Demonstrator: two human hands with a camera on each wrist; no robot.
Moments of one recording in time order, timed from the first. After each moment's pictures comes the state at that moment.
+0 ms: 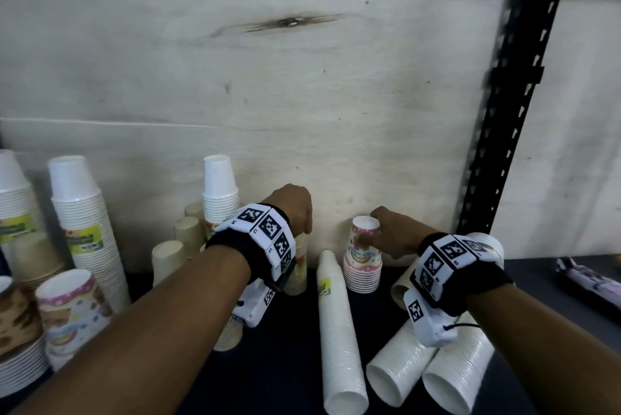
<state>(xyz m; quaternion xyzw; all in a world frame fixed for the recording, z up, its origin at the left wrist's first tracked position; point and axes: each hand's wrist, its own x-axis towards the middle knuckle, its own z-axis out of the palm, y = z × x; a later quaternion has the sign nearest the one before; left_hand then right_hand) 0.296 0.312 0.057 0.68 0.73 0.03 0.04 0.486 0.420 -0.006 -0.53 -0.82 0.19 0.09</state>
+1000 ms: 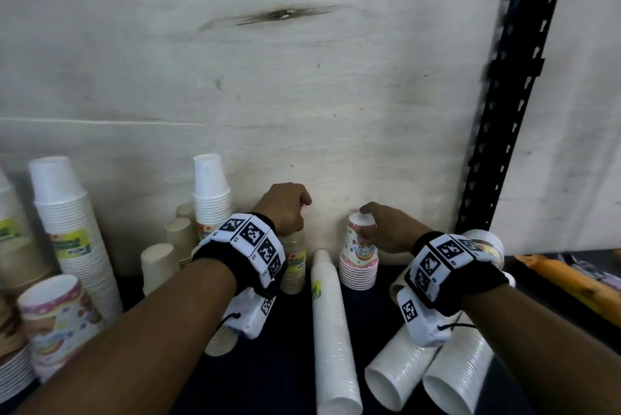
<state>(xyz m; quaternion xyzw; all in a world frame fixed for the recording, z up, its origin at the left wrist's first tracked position) 0.278 0.327 0.034 0.67 0.72 0.19 0.03 0.480 0.400 0.007 -0.51 -0.84 0.14 0.11</state>
